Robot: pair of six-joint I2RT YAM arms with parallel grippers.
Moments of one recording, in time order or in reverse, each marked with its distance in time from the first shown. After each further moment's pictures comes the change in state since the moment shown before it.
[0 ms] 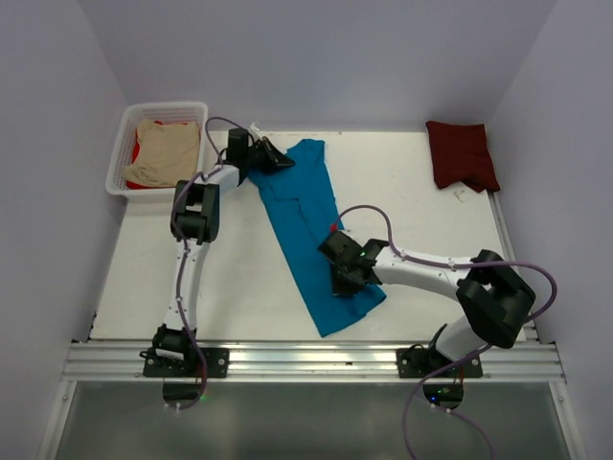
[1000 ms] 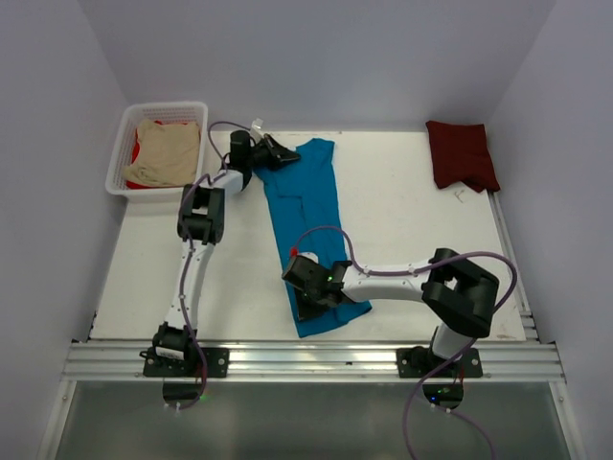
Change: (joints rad) left arm -0.004 0.159 0.159 0.244 0.112 -0.261; right arm 0.255 0.161 0.064 0.186 -0.112 0.138
